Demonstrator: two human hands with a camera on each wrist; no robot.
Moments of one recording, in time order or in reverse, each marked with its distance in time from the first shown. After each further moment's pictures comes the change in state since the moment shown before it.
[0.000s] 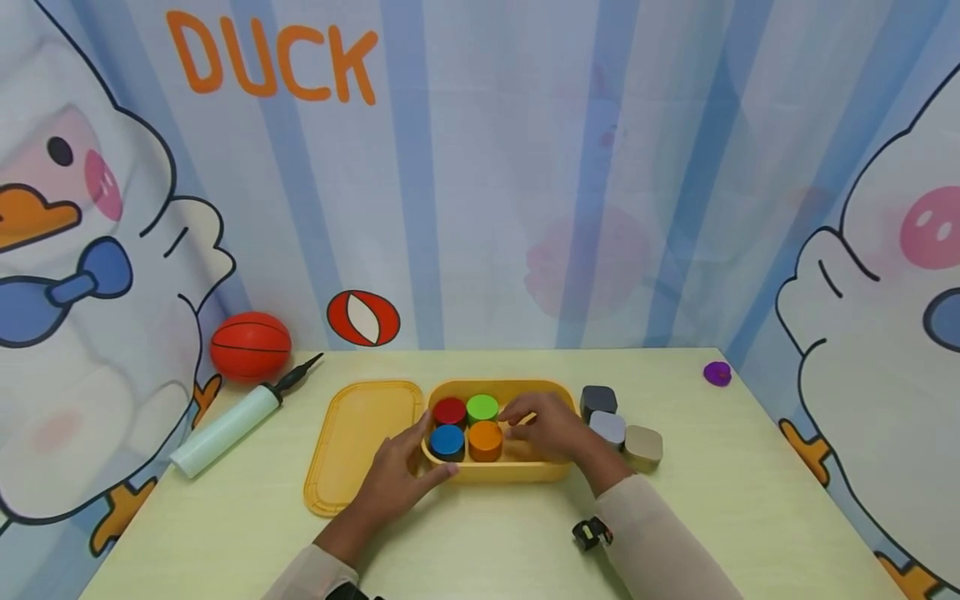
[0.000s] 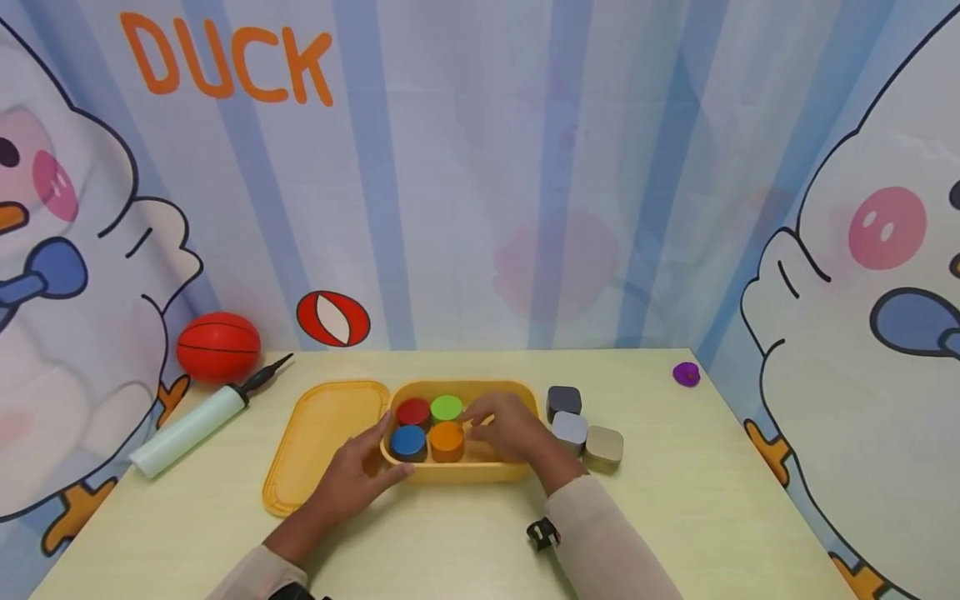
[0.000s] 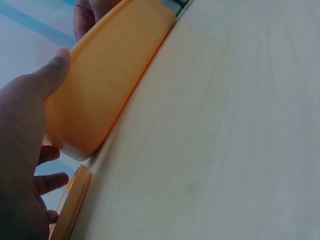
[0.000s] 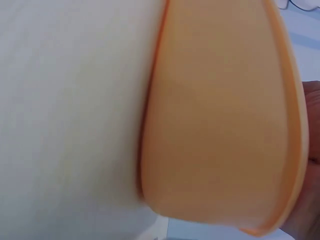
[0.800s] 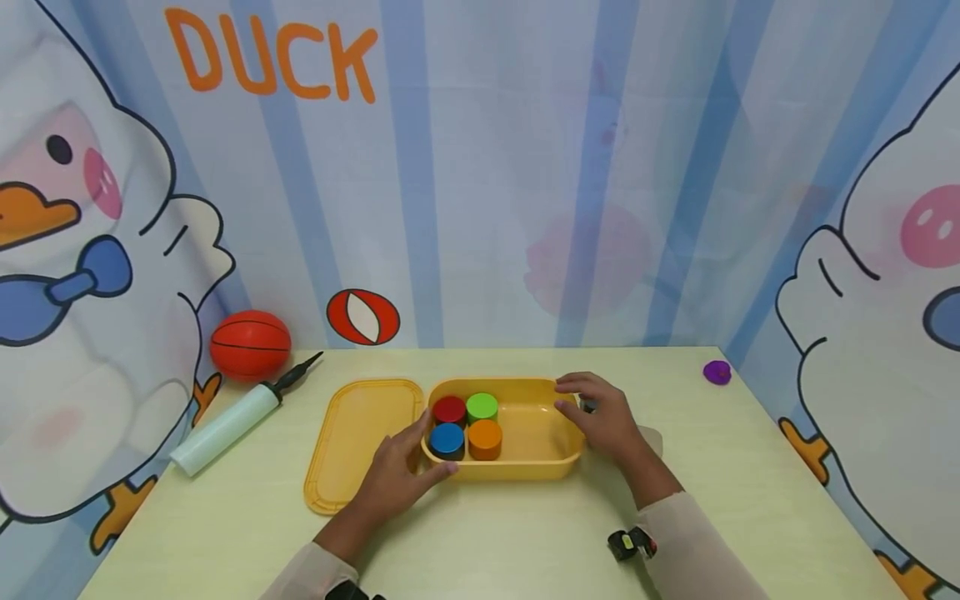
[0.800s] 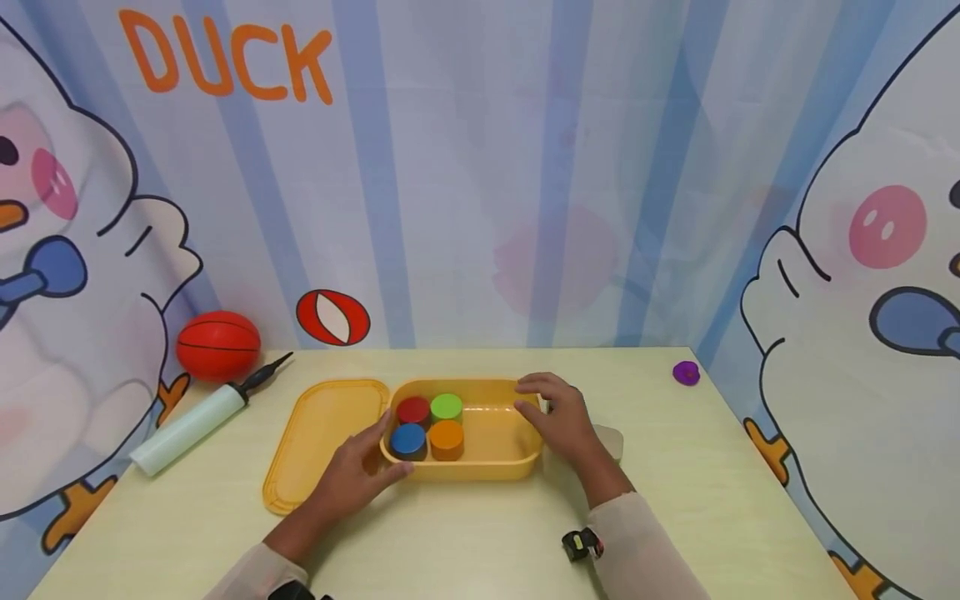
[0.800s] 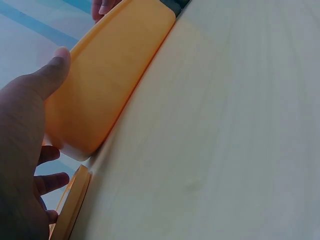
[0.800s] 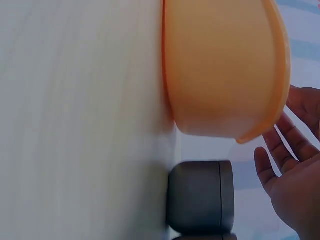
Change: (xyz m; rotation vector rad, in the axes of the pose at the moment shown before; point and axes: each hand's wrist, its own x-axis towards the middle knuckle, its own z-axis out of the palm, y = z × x) left_hand 0.000 -0.003 0.000 -0.015 0.002 0.031; right_hand -0.042 0.032 -0.035 0.047 0.454 -0.076
